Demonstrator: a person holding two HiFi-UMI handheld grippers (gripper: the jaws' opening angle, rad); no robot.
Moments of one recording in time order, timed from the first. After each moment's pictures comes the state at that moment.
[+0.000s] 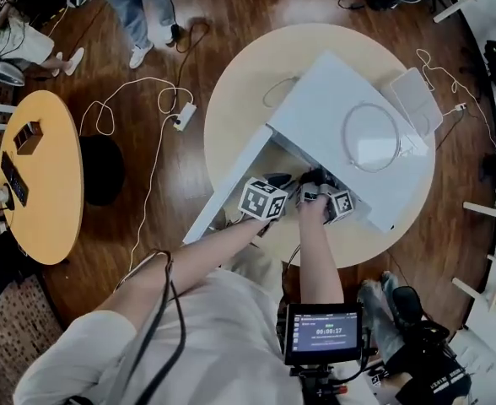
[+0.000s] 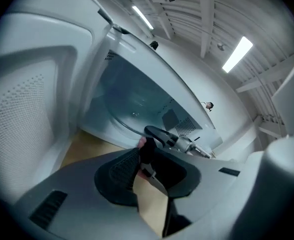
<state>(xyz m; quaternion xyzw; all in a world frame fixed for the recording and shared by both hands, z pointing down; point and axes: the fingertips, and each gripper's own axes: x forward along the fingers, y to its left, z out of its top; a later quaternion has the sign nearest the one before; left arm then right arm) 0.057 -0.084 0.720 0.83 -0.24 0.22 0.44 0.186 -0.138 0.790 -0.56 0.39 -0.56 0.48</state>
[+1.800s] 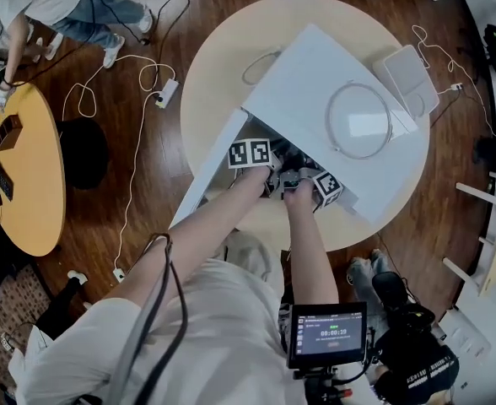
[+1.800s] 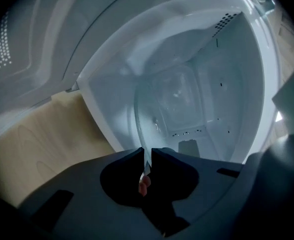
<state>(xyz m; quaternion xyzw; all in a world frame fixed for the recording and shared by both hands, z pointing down) 0.102 -0.146 0.794 0.69 -0.29 0.08 0.66 0.168 -0.135 0.807 -0.57 0.44 -0.61 0.33</state>
